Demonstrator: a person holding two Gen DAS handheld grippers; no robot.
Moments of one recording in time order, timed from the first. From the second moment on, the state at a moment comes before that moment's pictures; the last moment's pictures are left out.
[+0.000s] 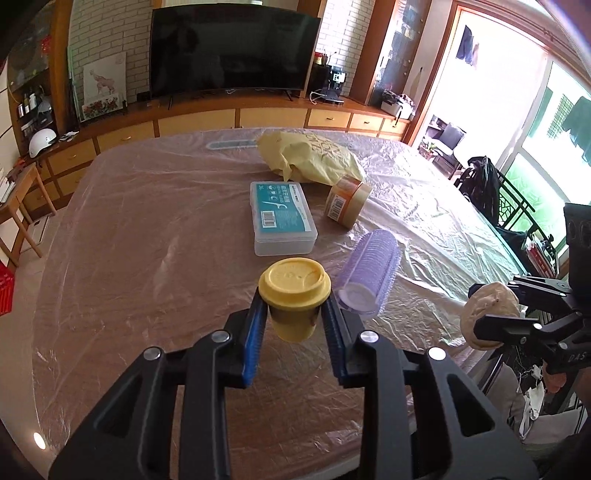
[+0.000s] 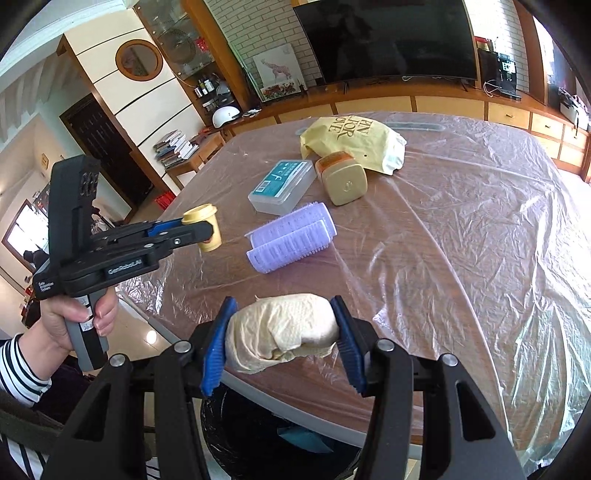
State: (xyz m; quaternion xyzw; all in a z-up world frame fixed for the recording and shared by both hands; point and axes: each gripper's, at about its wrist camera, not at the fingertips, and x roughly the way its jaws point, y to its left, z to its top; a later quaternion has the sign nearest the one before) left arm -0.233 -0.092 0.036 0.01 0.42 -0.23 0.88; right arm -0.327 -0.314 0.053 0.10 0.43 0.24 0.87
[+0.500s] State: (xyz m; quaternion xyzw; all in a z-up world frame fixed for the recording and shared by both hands) left arm -0.268 -0.085 0.059 -0.01 0.39 -0.24 0.89; right arm -0.335 -0.330 0.067 0.12 0.42 0.22 0.87
